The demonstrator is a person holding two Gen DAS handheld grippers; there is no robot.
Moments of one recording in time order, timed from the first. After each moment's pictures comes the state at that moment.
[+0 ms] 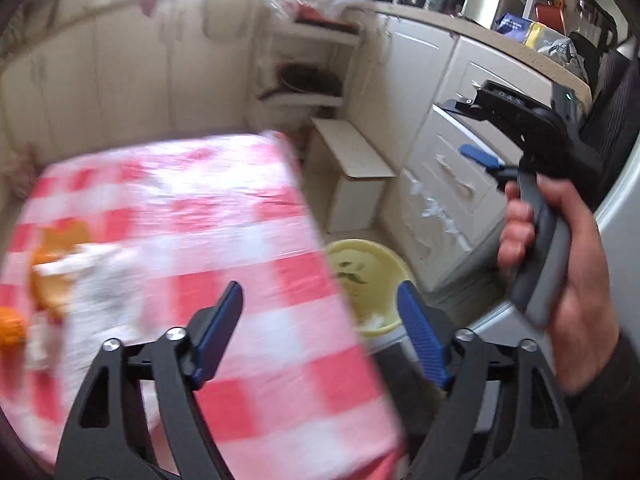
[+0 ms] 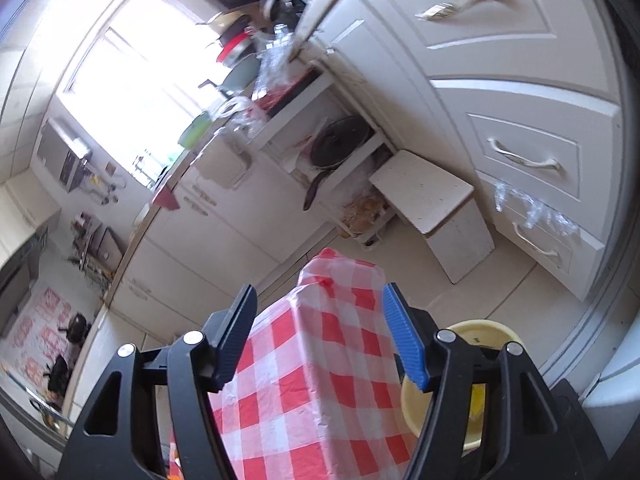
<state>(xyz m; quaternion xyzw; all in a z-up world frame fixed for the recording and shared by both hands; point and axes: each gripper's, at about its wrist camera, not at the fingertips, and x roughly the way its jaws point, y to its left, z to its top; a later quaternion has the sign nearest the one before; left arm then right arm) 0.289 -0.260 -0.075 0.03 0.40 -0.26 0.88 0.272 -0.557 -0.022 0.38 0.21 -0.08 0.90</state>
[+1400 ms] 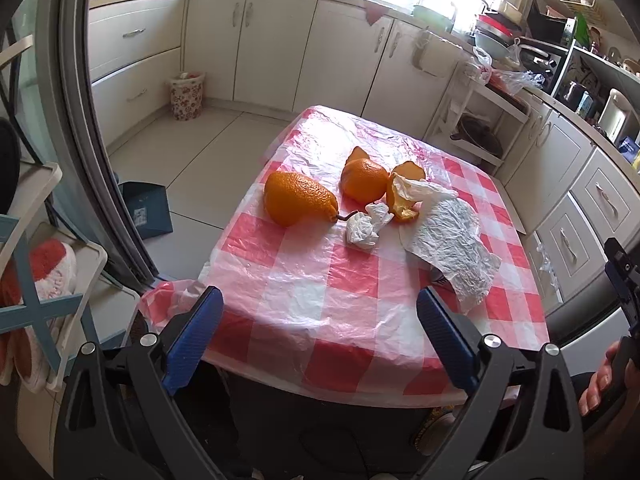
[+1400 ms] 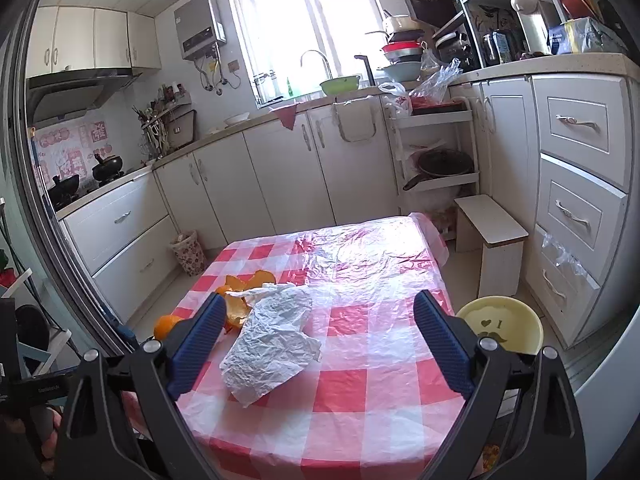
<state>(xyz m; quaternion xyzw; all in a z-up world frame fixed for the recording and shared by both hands) 0.211 0.052 -0.090 -0.10 0.40 -0.04 0.91 0.137 -0.278 -0.022 0.13 0.19 0.00 0.97</state>
